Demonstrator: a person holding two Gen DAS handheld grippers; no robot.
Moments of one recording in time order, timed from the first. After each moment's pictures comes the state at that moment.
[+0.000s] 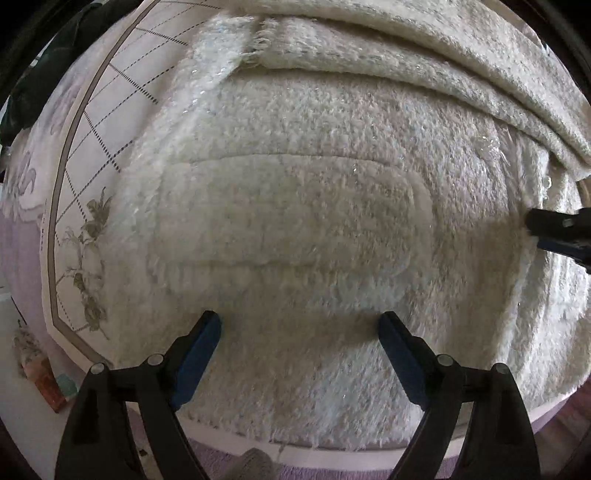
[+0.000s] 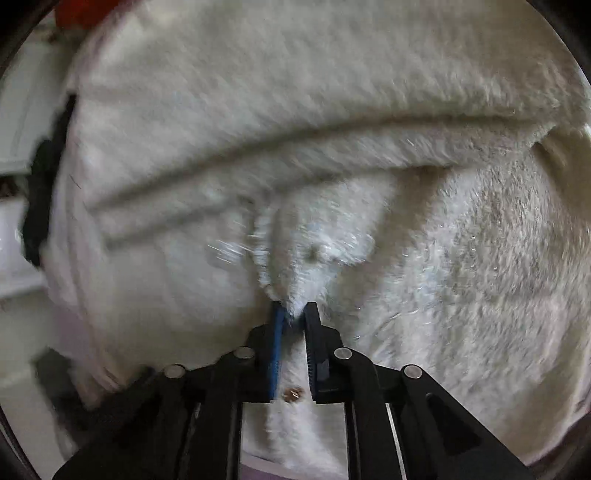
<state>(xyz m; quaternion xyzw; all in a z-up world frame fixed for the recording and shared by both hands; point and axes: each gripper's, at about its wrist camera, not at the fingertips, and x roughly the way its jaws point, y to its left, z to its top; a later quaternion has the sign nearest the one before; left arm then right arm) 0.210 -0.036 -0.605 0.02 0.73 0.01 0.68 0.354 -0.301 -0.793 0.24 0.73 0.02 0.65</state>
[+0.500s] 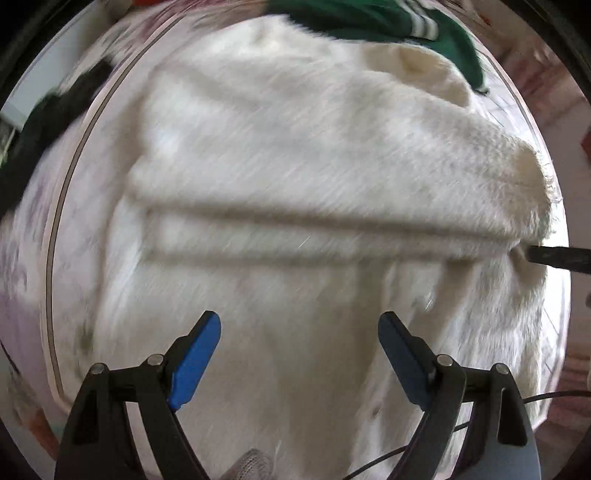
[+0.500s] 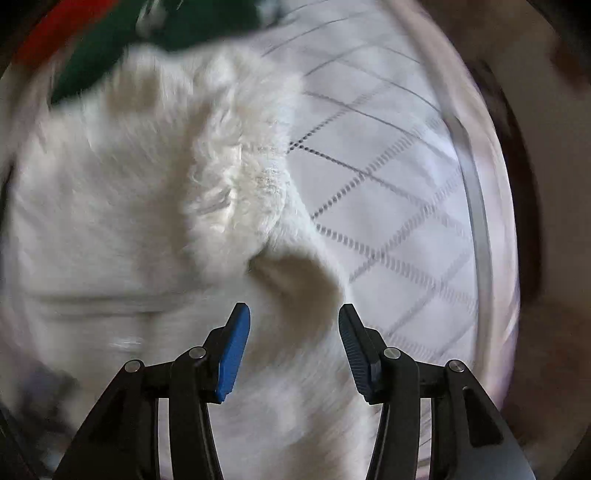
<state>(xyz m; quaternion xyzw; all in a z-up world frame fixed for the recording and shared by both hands) 0.281 -0.123 -0.558 0.04 0.65 -0.06 0.76 0.393 -0.455 -0.757 0.05 0.70 -0.11 0.70</state>
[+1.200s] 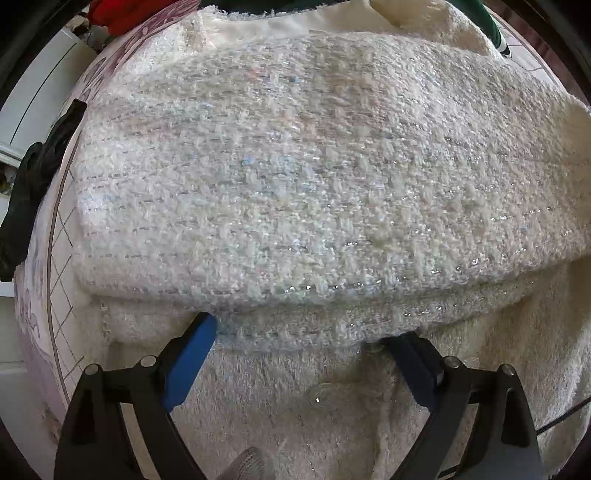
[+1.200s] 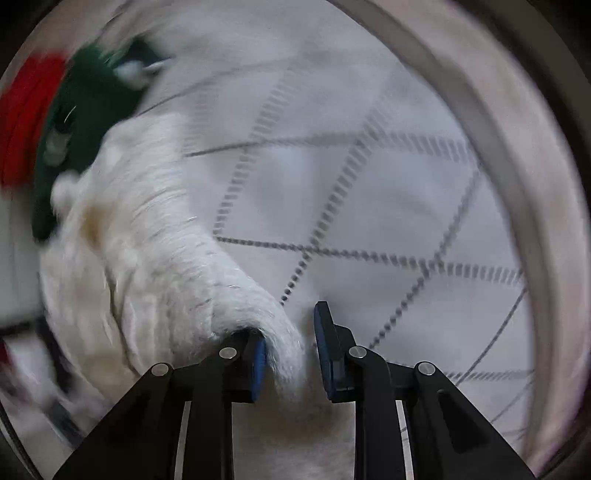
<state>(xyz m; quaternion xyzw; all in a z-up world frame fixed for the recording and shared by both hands) 0.312 -0.168 -0.628 0.12 0.65 -0.02 0.75 0.386 -0.598 -0.802 0.38 0.64 -0.11 0.66</state>
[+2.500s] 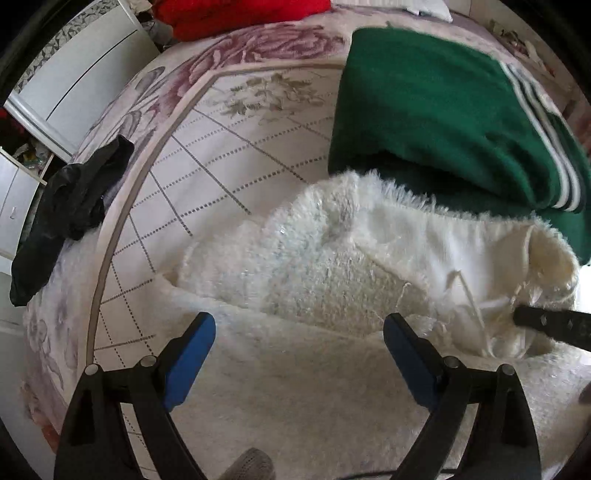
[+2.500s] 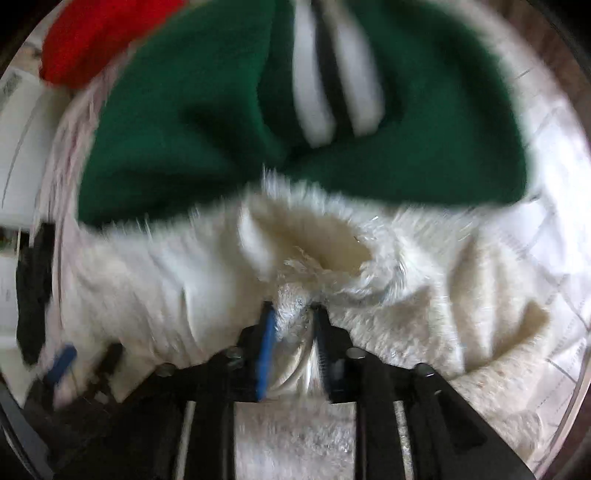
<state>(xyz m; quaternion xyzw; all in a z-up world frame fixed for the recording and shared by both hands) 0.490 -0.085 -0.550 0.05 0.59 0.06 0.81 0.593 -0.351 -0.759 0.19 0.67 0.00 0.71</state>
